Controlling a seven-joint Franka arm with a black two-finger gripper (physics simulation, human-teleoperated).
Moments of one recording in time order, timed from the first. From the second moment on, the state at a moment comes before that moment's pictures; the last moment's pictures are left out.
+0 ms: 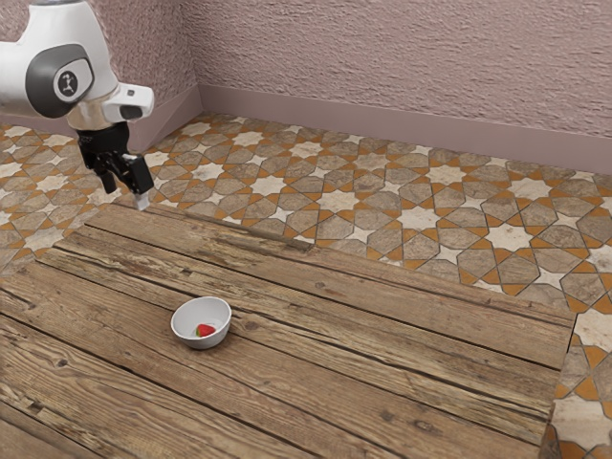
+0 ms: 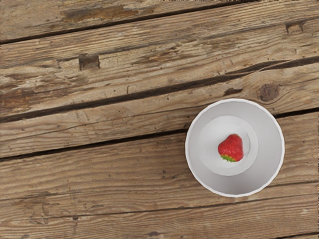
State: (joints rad) arm -0.02 -0.09 0.21 -1.91 0.05 1.86 0.33
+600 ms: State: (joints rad) arm -0.05 -0.06 0.12 -2.10 0.12 2.00 0.43
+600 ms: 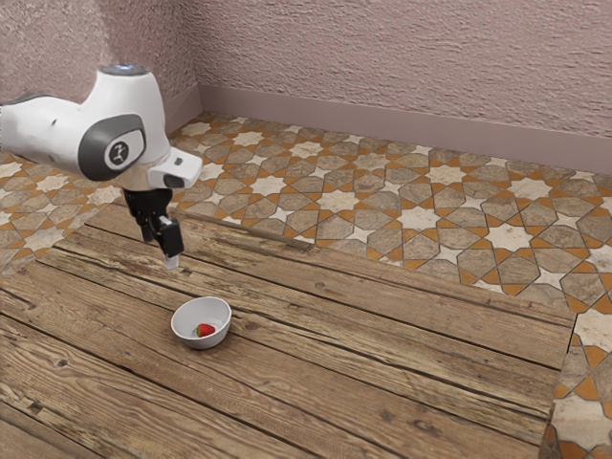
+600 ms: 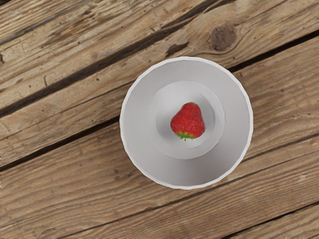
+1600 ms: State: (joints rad) arm -0.06 0.19 0.09 -2.17 0.07 2.27 0.97
